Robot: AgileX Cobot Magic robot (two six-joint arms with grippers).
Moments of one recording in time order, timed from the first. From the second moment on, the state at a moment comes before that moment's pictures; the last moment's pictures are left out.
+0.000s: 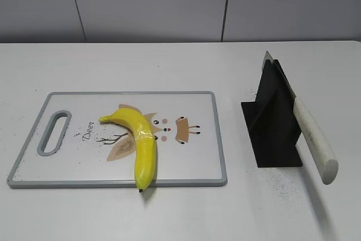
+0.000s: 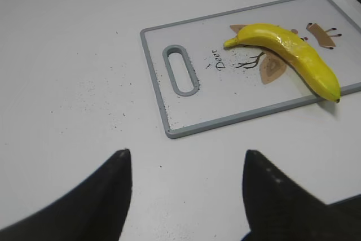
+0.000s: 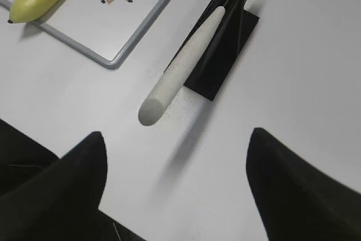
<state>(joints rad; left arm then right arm) -0.26 0.03 -0.48 -0.08 1.10 0.16 0.41 0.56 -0.63 0.05 0.92 -0.16</state>
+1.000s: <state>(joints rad) -0.26 0.03 -0.48 -0.08 1.10 0.16 0.41 0.06 -0.50 0.04 1.04 -0.04</state>
